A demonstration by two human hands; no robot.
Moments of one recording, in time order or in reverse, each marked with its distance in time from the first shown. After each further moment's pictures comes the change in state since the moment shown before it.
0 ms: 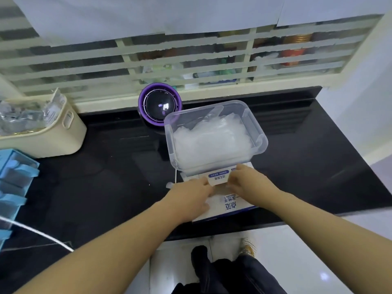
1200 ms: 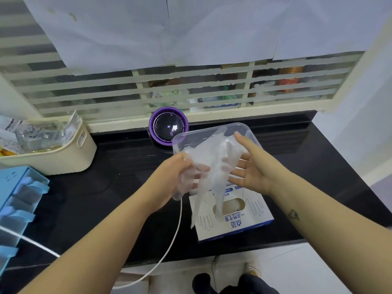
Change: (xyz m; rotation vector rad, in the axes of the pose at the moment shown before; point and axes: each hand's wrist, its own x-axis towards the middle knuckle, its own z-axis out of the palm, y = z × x) left_hand -0.038 -0.027 -0.075 -1.608 0.323 -0.141; right_hand -0.008 -0.056 -0.083 1.646 0.007 0.411
